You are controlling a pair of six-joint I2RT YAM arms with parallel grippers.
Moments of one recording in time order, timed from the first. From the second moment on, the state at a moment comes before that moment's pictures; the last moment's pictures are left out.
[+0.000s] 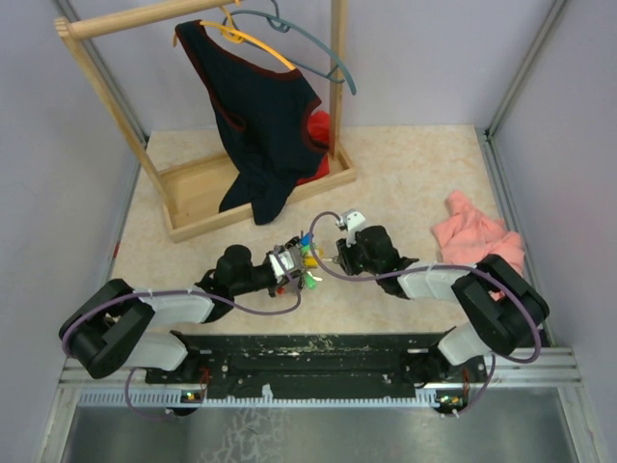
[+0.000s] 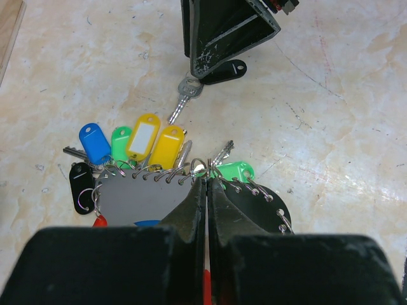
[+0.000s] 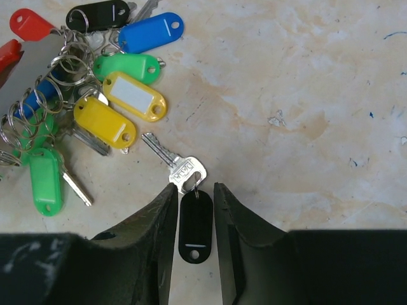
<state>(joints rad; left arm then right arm) -0.72 1.34 0.30 0.71 0.42 0.31 0.66 1.46 0.50 0.39 -0.02 0.07</state>
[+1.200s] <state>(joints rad) -0.72 1.34 0.30 0.71 0.42 0.31 0.66 1.53 0.53 0.38 -0.03 0.02</state>
